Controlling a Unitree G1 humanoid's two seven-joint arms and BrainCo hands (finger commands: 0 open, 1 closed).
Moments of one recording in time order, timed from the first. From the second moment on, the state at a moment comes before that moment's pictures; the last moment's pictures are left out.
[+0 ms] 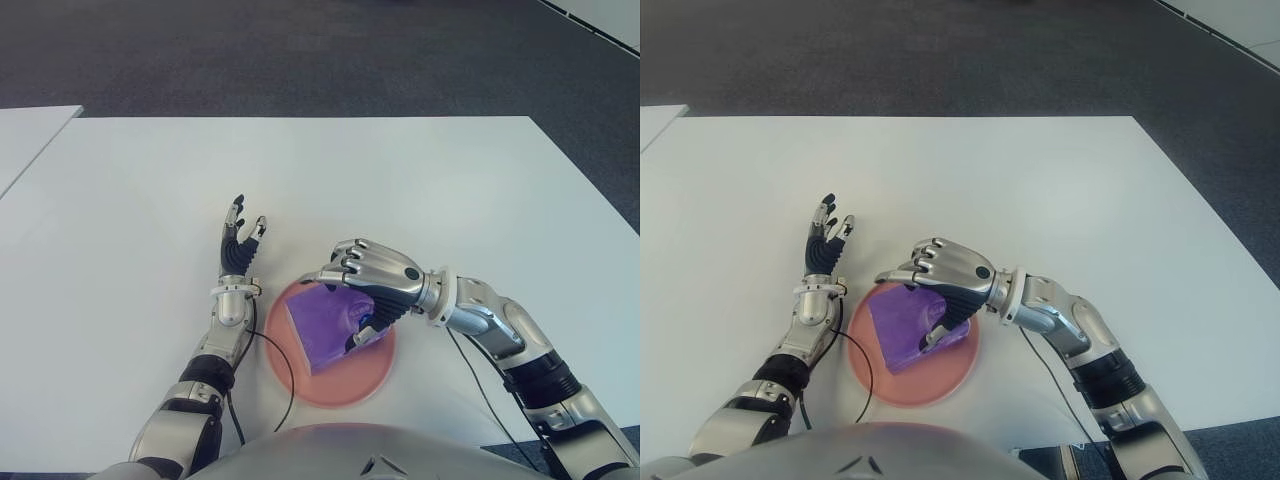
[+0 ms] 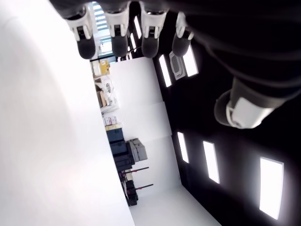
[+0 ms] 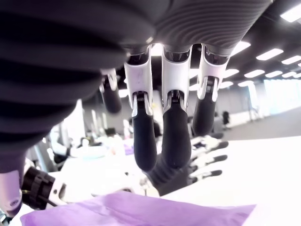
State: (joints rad) left arm -0.19 0.07 0.00 0.81 0.16 -0.68 0.34; right arm -0.18 -0.56 0.34 -0.14 -0.67 -0.79 0.21
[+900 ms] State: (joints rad) left arm -0.24 0.08 0.02 0.88 0.16 -0.68 0.35; right arm -0.36 -0.37 0.14 -0.20 -0.03 -0.28 0.32
